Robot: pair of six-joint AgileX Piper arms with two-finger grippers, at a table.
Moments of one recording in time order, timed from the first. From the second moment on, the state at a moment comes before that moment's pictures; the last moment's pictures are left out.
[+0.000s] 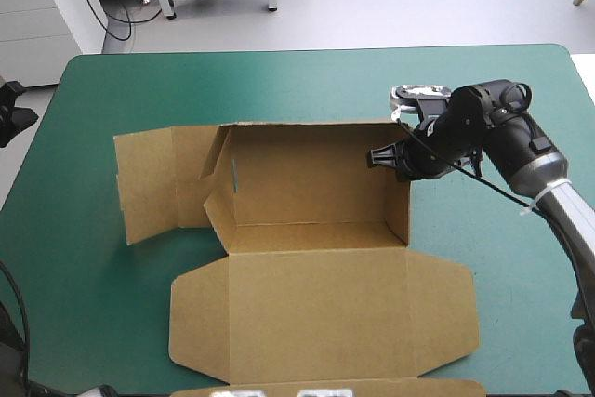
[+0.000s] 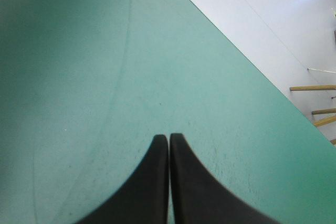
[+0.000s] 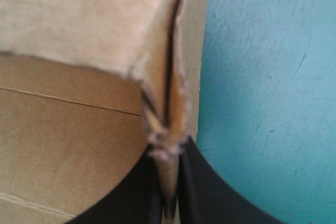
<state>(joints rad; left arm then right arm) 0.67 1.56 -1.45 -0.88 1.01 0.28 0.34 1.53 -1.50 0.14 1.21 0.15</state>
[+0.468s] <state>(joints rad) 0.67 1.56 -1.45 -0.89 1.00 0.28 0.34 1.55 -1.42 0.00 1.18 0.18</state>
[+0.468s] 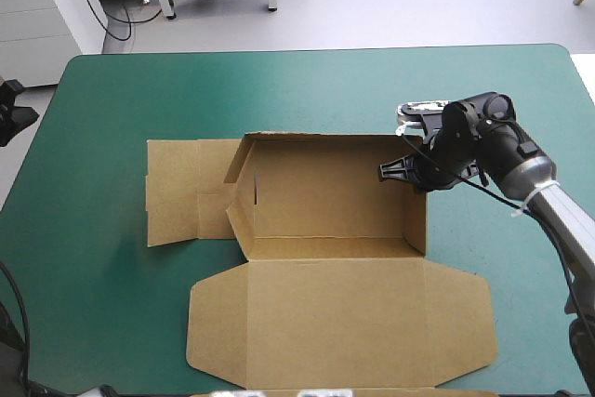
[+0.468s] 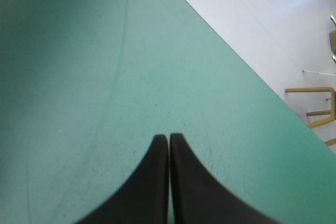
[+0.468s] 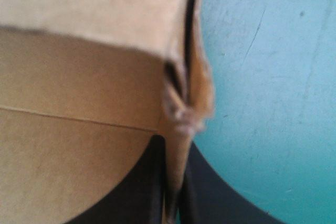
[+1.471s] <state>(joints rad) 0.67 1.56 -1.45 -0.89 0.99 0.28 0.33 1.74 -1.67 -0.07 1.13 0.20</state>
